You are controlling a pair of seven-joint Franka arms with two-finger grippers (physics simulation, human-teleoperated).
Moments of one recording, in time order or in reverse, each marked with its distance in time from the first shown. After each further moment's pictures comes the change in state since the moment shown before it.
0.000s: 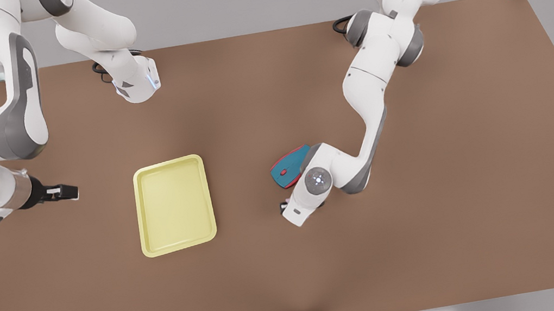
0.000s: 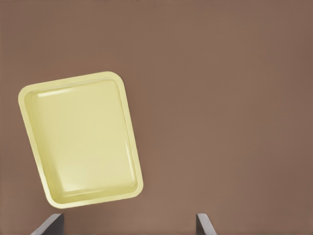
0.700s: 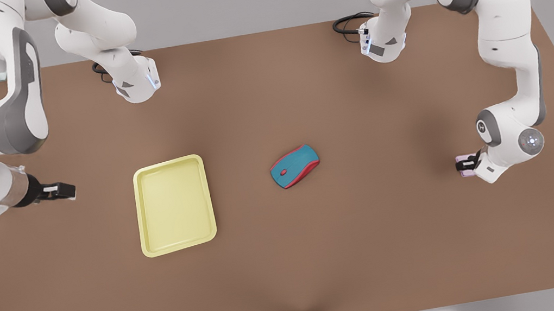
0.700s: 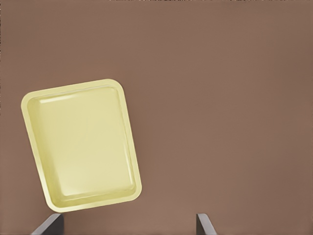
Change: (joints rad) left arm 0.714 -0.486 0.219 -0.901 0.015 0.218 0.880; right arm 0.158 -0.010 -0.158 0.040 0.008 -0.014 -0.005
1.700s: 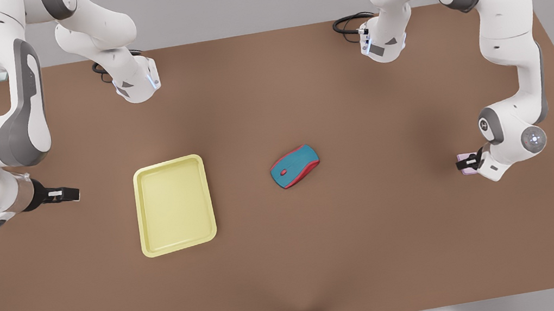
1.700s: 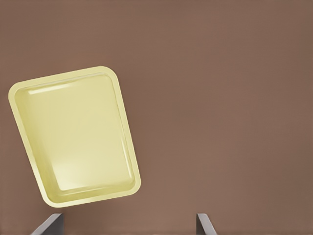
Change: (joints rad) left arm 0.011 -0.001 0.023 -0.018 -0.002 -0.017 -0.074; right arm -0.014 0.024 -0.015 -0.048 0.021 0.007 -0.004
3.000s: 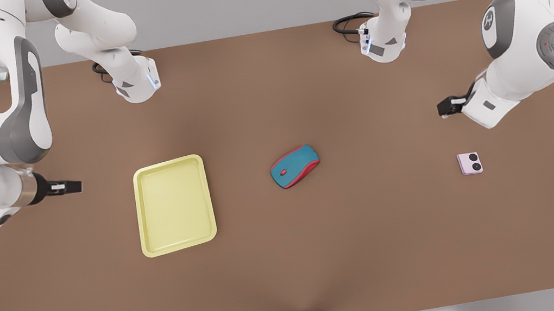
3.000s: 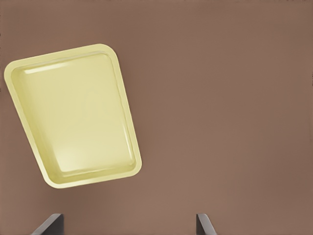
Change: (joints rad) left arm -0.378 -0.374 -0.006 0.609 -0.017 -1.018 -0.217; right arm 0.006 -0.012 0.001 -0.011 -0.002 -0.060 0.004
